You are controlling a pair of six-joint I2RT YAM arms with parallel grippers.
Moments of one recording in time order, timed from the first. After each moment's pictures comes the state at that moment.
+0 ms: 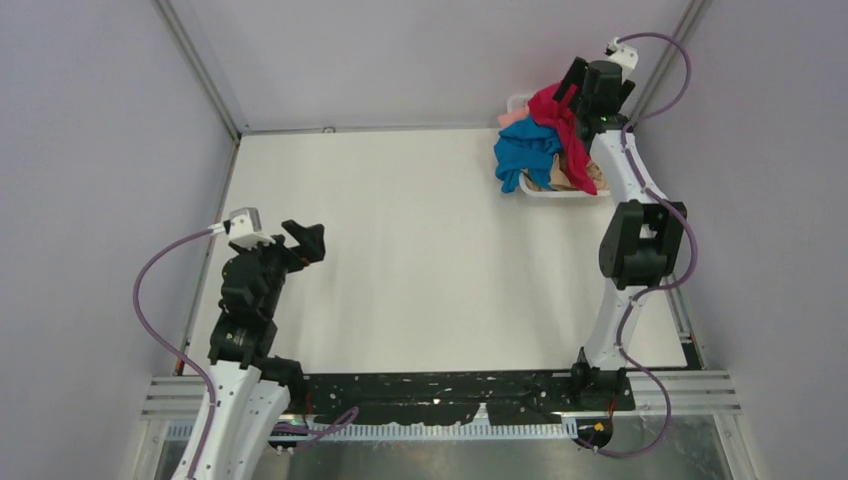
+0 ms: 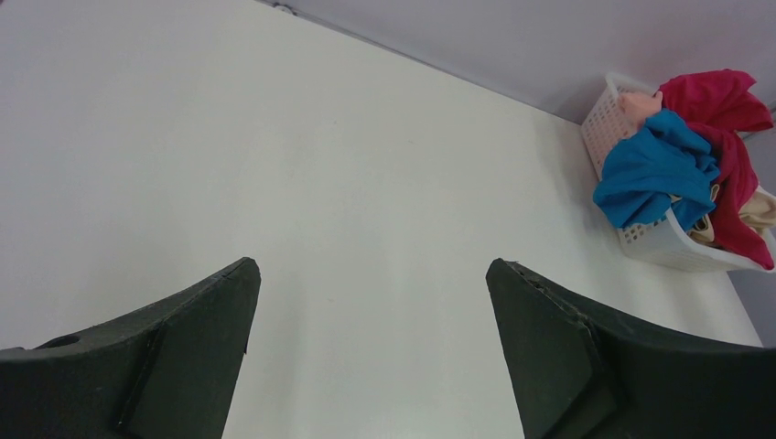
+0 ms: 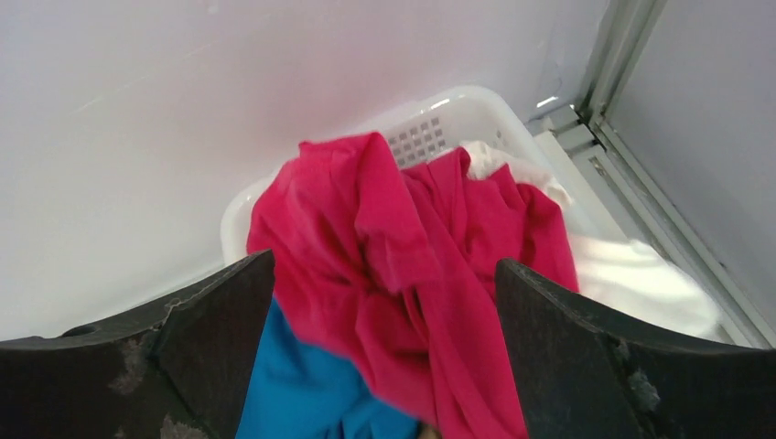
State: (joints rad) left arm -0.13 0.49 0.53 -0.17 -0.07 -0.44; right arm 0.01 1.93 1.77 -0.12 0.30 0.31
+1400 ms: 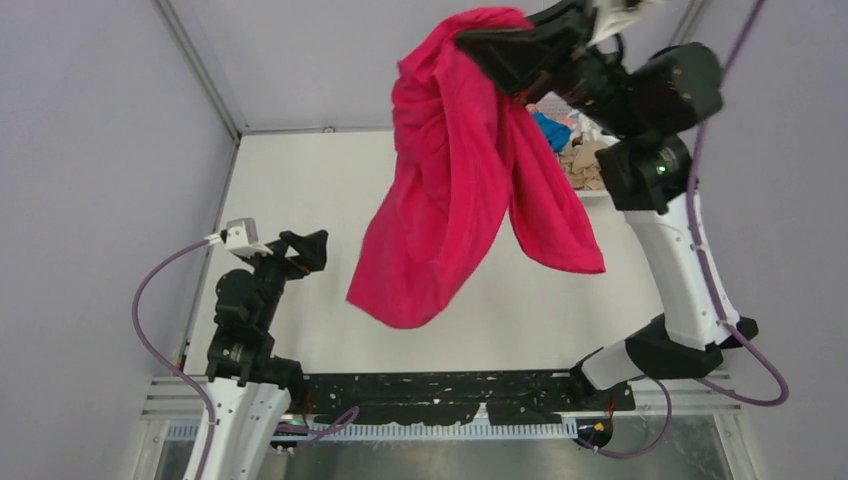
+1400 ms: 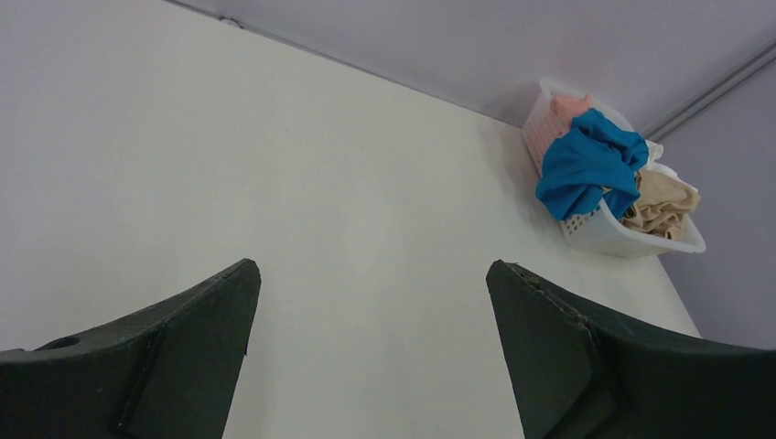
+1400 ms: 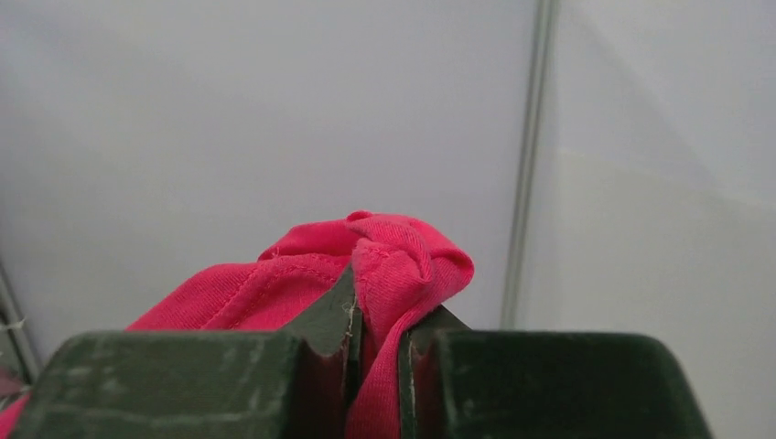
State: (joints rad) left arm -0.13 0.38 0.50 -0.17 0.02 -0.48; right arm 0.51 1.47 2.22 -0.05 -0.56 0.38
